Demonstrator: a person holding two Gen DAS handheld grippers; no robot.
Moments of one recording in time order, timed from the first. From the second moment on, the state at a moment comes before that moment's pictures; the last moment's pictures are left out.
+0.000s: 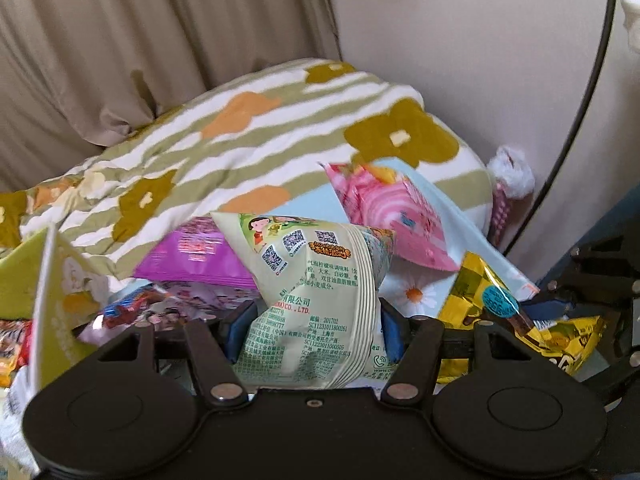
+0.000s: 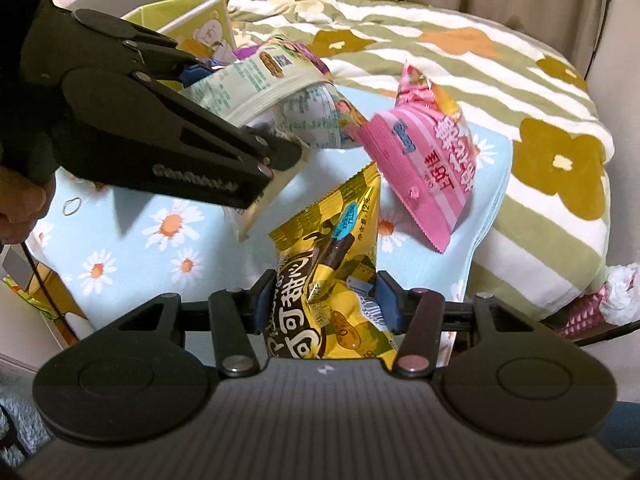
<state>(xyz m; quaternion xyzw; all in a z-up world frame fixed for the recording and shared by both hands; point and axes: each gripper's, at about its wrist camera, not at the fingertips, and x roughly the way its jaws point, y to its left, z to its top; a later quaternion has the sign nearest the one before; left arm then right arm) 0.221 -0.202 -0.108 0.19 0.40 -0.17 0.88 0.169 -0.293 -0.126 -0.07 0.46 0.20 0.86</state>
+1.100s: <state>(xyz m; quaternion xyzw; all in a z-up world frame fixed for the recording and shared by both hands) 0.206 0.058 0.022 0.03 0.30 0.06 0.95 0.250 -0.123 0.015 -0.02 0.33 0.27 0.90</state>
